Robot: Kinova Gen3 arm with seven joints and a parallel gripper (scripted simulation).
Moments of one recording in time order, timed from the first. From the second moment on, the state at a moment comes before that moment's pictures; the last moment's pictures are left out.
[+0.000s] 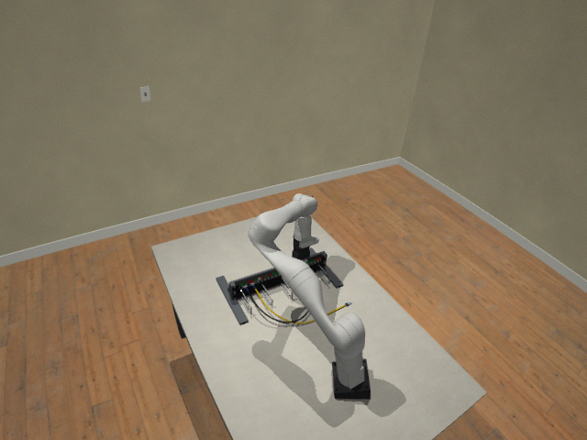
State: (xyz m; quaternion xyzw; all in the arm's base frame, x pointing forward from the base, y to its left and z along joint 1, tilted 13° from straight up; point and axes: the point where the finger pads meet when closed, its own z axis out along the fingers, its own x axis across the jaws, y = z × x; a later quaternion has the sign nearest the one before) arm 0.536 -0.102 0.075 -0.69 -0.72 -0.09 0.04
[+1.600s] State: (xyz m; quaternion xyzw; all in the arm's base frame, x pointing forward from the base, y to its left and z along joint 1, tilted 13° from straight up) arm 0.538 -0.102 0.075 -0.69 -0.72 -0.09 0.04
